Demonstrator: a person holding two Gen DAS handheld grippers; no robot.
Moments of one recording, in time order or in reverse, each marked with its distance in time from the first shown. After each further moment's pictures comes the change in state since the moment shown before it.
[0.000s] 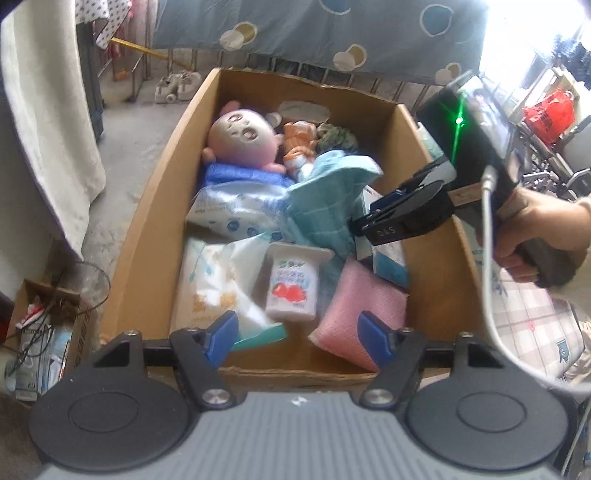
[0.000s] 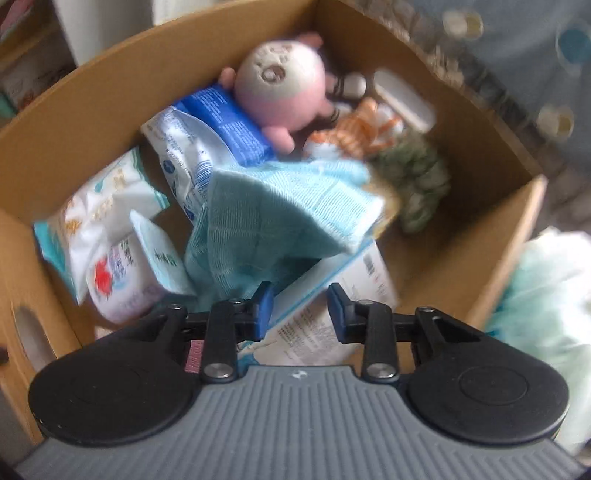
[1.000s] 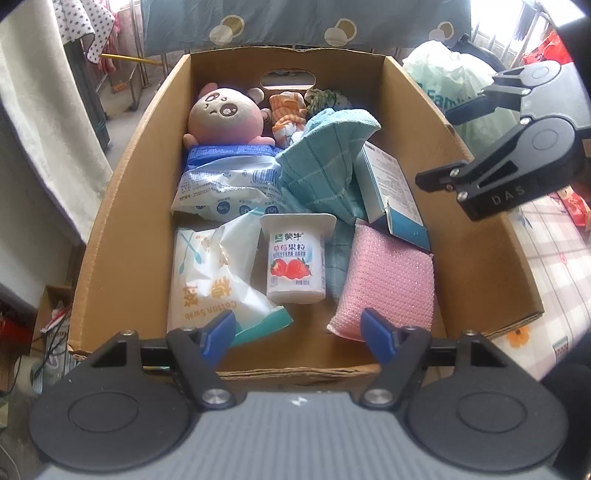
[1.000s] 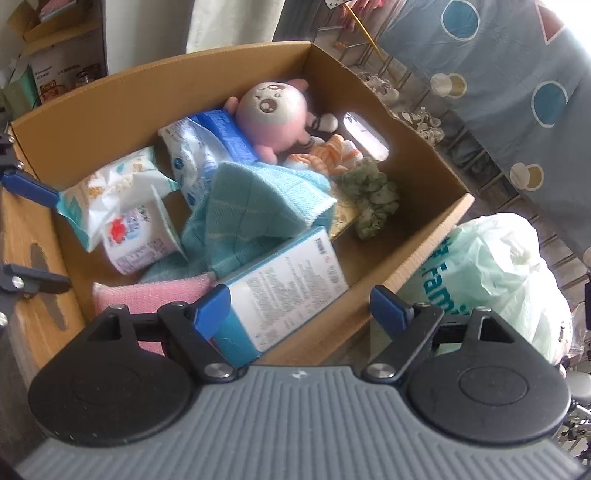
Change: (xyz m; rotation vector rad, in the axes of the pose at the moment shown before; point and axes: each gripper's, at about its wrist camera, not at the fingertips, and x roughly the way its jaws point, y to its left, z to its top) left arm 0.034 -0.024 -0.031 0.128 0.036 0.113; right arm -0.077 0.003 -0.069 -0.158 -0.196 -0.114
